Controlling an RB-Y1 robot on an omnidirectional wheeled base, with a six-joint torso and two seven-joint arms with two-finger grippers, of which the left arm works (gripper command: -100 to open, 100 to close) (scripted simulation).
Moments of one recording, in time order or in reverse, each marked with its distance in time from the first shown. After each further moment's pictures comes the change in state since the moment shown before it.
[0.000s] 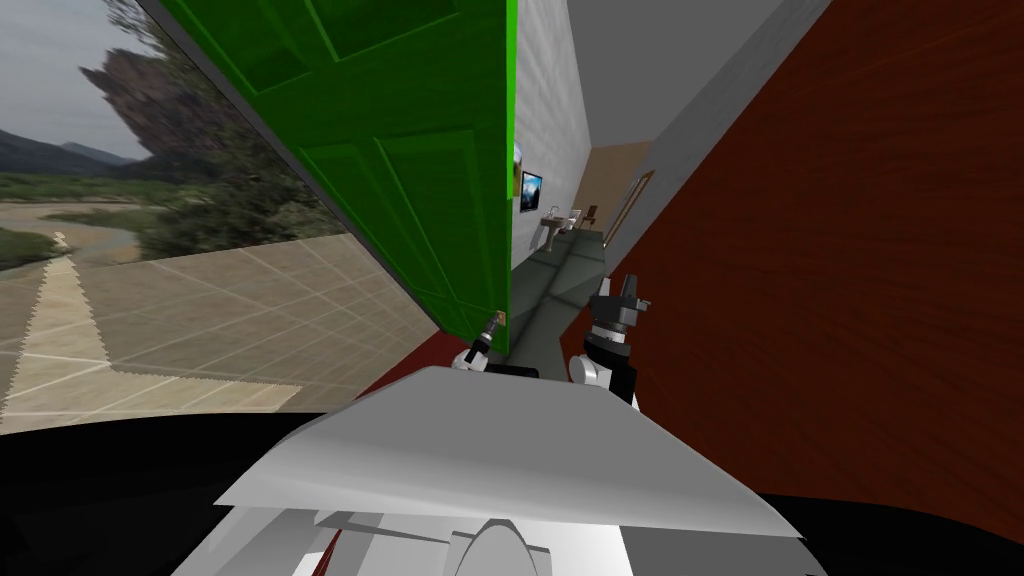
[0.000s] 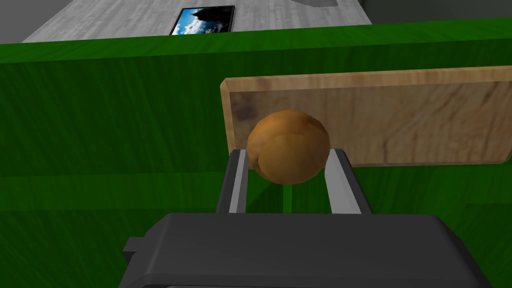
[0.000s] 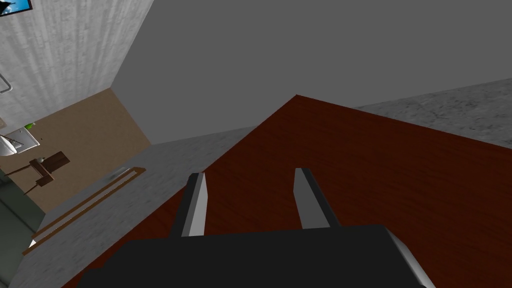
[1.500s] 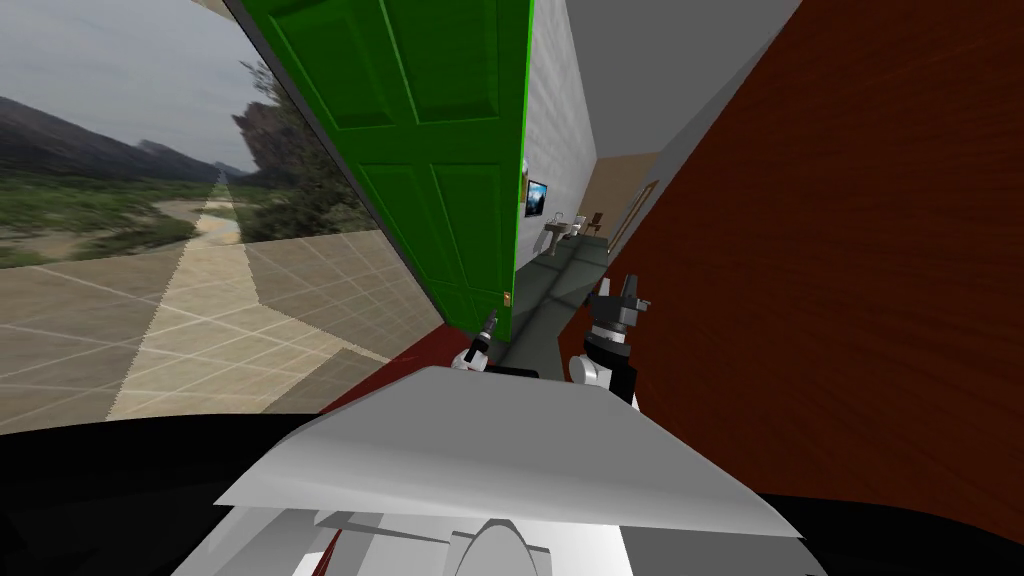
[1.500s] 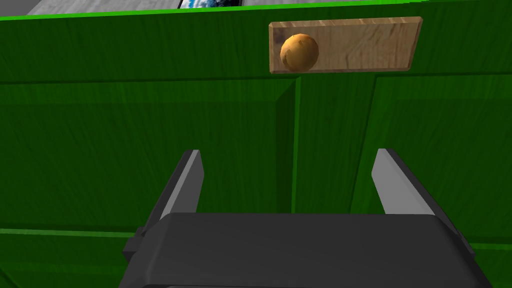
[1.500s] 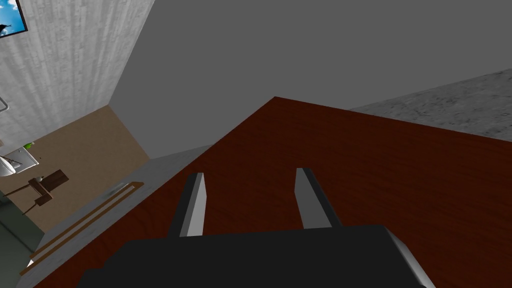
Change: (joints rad) arm 0.014 -0.011 0.048 -0.027 0.010 0.014 -0.026
